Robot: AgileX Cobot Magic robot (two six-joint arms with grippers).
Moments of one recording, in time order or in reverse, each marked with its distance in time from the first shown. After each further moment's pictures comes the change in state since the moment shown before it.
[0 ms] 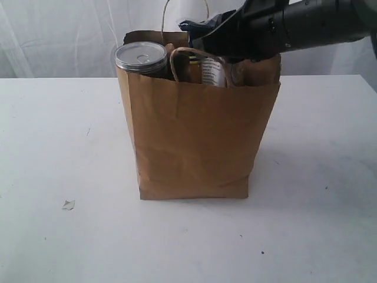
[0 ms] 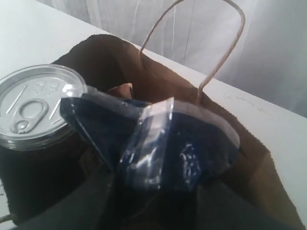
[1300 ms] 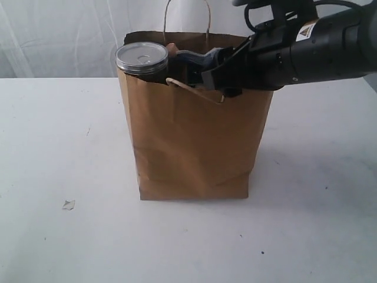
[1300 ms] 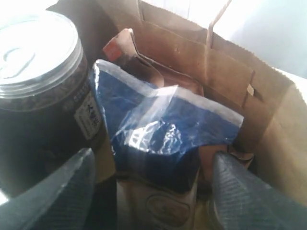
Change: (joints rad) left arm 0.000 0.000 0.000 0.000 0.000 0.000; right arm 0.002 -0.047 0.127 0.049 -0.031 0.000
